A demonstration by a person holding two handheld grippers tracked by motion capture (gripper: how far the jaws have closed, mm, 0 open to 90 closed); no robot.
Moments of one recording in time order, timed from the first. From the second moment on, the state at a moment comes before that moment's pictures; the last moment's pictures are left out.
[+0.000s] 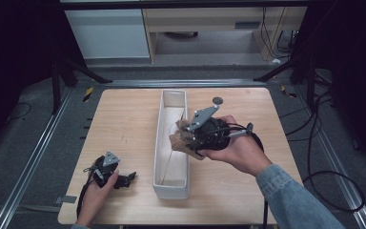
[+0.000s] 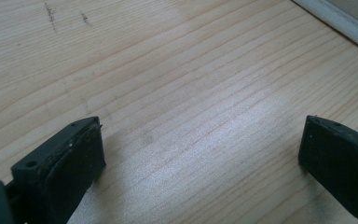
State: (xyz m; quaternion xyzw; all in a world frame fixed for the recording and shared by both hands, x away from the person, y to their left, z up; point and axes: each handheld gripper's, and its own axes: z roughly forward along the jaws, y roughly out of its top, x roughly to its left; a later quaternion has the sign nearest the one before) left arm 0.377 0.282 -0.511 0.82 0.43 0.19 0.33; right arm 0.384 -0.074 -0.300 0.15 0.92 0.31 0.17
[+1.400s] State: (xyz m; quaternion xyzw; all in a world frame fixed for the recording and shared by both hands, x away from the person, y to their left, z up) left arm 0.377 0.282 -0.511 0.82 0.43 0.19 0.33; right arm 0.368 -0.027 -0.323 0.11 0.94 0.29 0.13
